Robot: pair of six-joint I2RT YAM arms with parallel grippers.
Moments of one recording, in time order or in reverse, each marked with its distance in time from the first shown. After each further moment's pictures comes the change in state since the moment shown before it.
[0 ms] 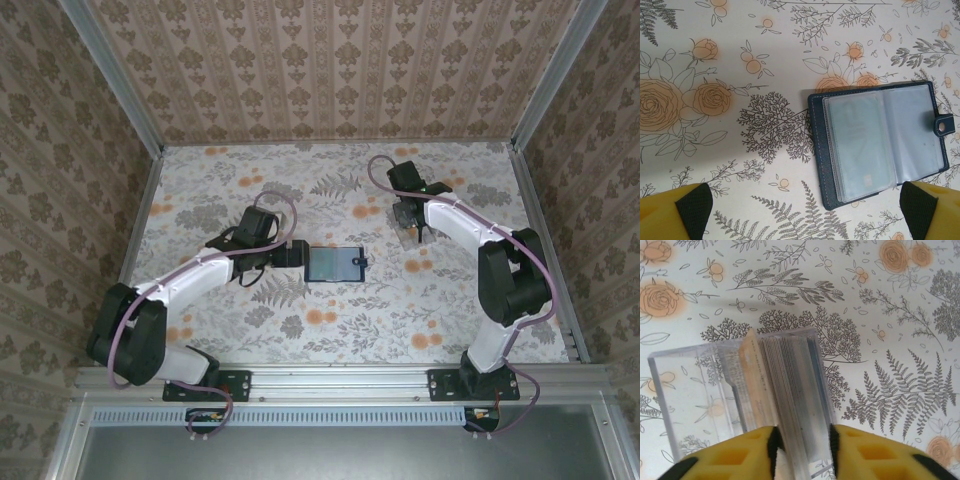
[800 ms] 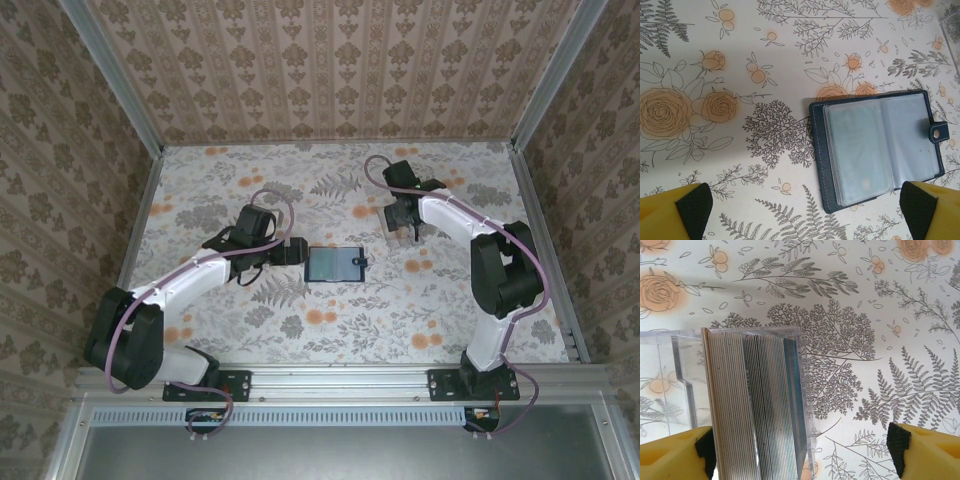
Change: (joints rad) left arm 0.010 -0.025 -0.002 0.004 -0.005 0.000; right arm 0.004 0.065 0.051 -0.043 -0.008 0.023
